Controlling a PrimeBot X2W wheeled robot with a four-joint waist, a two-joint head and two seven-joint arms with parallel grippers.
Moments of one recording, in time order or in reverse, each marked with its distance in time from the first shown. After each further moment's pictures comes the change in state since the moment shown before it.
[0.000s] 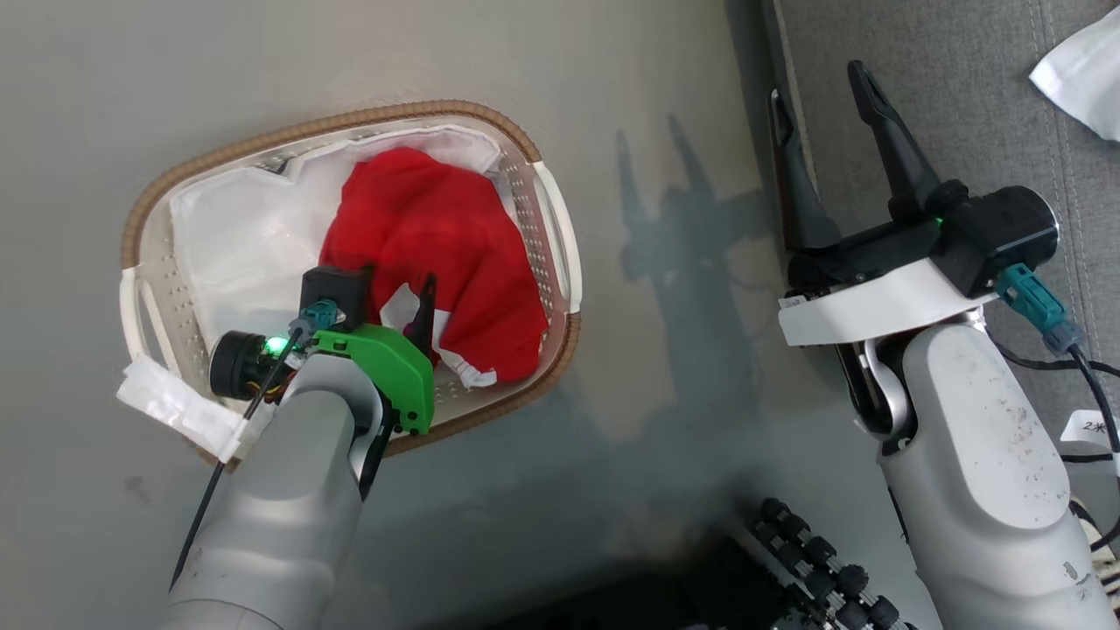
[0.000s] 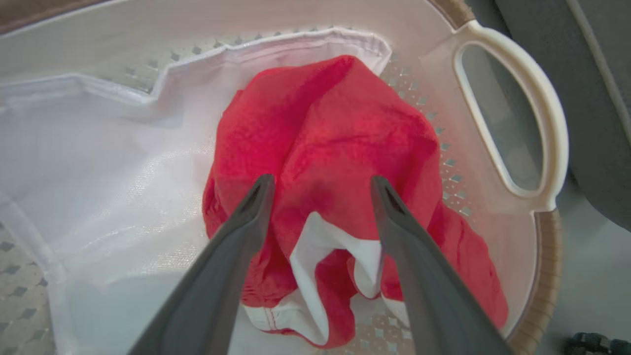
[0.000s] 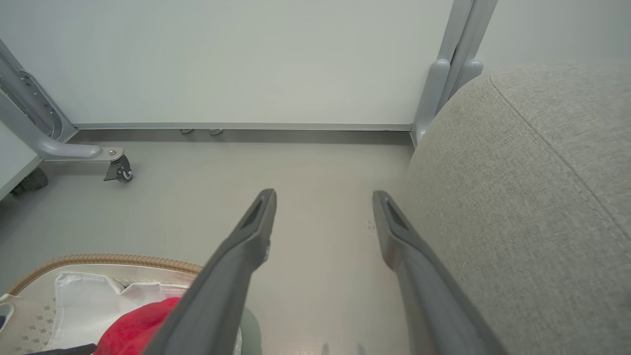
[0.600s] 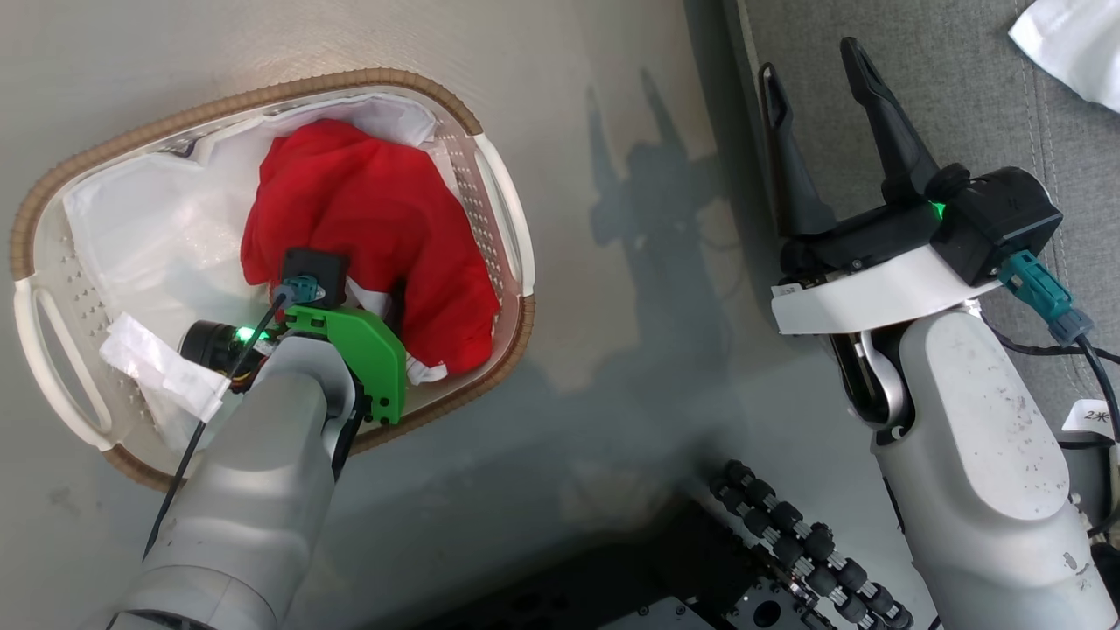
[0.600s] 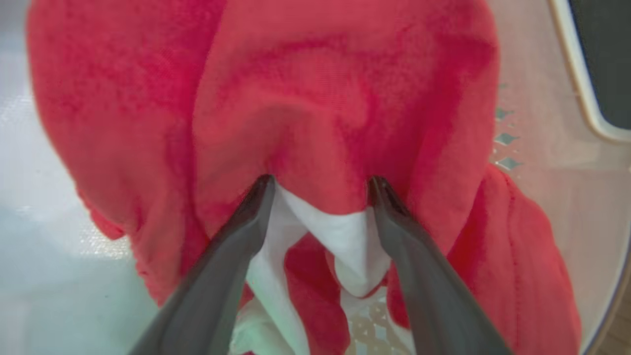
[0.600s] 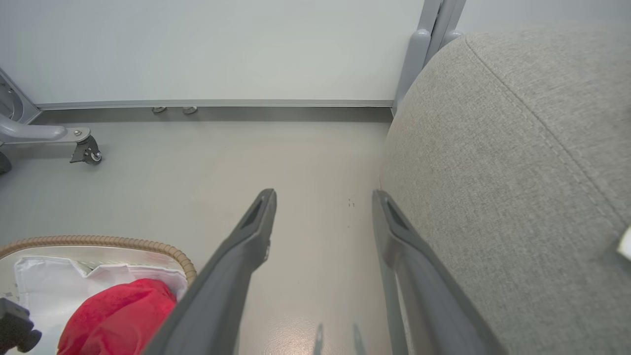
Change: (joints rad) left arm -0.104 0.026 -0.135 0.154 -0.115 -0.001 0.071; right arm -0.028 0.000 0.021 -0.016 0.031 0.000 0.000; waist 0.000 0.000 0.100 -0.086
